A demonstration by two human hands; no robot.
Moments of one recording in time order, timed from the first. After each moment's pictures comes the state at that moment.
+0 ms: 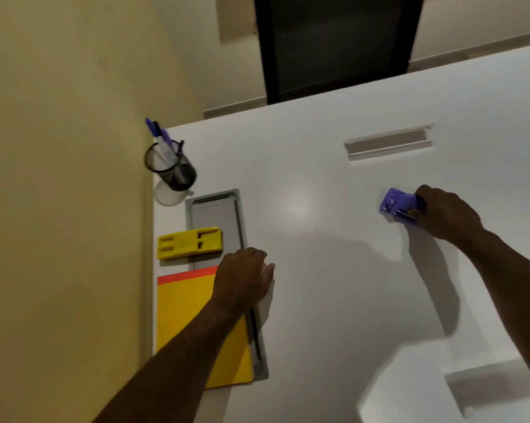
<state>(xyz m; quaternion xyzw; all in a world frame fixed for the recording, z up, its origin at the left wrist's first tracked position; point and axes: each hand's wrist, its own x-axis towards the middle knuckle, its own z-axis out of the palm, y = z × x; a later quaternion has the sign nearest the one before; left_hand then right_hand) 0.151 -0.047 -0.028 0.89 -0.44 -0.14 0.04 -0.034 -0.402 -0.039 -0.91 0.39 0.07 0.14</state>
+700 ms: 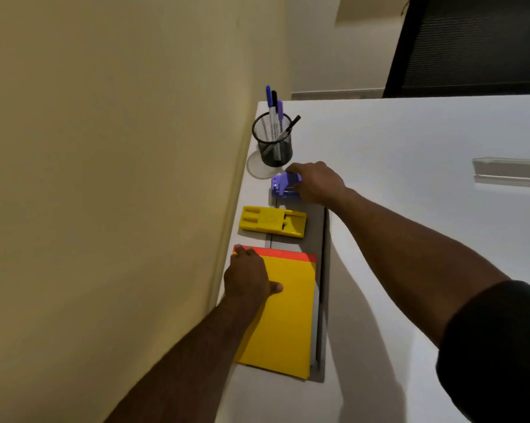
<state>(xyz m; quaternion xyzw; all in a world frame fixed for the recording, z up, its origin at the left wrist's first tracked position) 0.202 0.058 -0.035 0.93 -0.13 -0.32 -0.10 0.292 -0.156 -0.042 -0.96 0.07 0.11 0.25</state>
